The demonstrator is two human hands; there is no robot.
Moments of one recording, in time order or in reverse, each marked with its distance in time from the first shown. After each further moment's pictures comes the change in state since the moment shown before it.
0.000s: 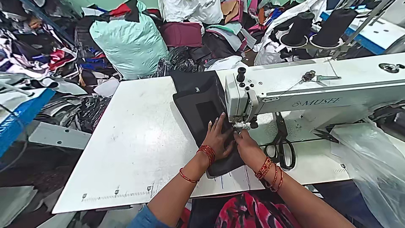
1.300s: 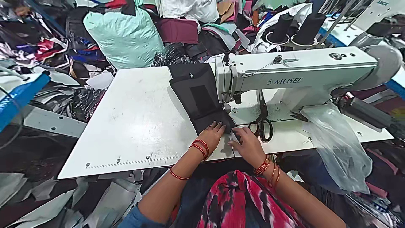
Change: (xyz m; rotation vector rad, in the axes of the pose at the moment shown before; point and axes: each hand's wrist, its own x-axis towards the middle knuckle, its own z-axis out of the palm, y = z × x) left_hand -0.032 0.071 -0.036 0.033 -0.614 -0.194; right_hand -0.081 0.045 0.039 0.176 0.446 -0.219
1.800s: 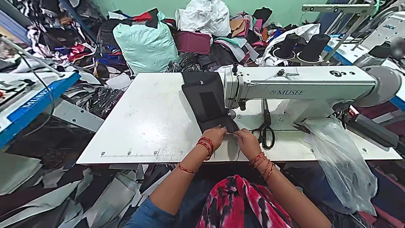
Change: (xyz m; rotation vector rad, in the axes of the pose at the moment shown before) left_hand -0.004 0.005 -0.012 -0.103 0.079 -0.115; right_hand 0.025 0.009 0.011 -0.012 0.052 -0.094
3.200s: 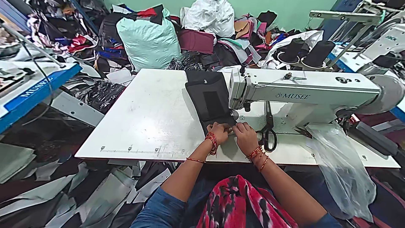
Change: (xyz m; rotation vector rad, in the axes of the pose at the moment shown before) left_hand 0.025 -0.009 0.009 -0.424 0.089 -0.123; right_hand 0.027 0.010 0.023 -0.382 0.301 -0.471
